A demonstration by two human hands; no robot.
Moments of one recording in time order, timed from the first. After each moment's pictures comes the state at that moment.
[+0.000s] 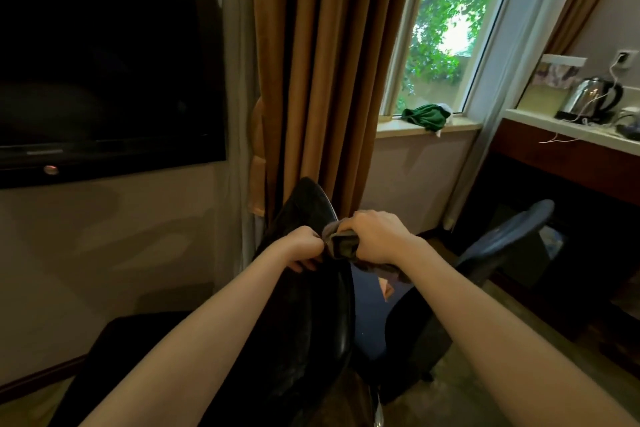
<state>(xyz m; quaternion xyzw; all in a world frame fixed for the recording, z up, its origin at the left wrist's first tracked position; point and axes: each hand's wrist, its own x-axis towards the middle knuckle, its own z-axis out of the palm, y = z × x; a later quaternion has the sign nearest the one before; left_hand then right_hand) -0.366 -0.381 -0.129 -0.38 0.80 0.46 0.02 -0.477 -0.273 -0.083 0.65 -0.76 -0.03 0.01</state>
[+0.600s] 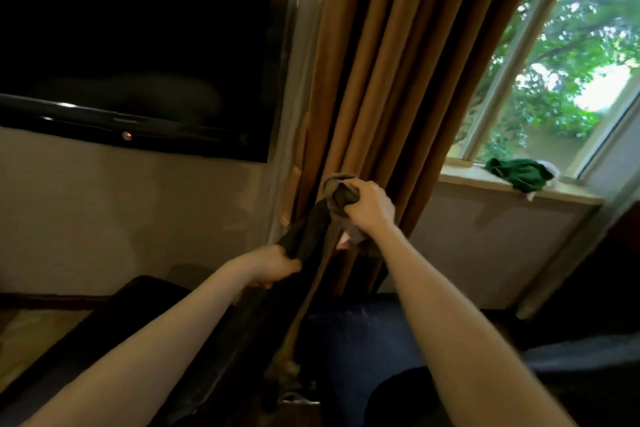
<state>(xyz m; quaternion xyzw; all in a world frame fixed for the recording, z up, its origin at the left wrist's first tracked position) -0.387 -0.381 -0.135 -0.52 0.73 0.44 -0.03 -0.583 -0.389 -0.078 0.63 -0.73 0.25 -0.03</state>
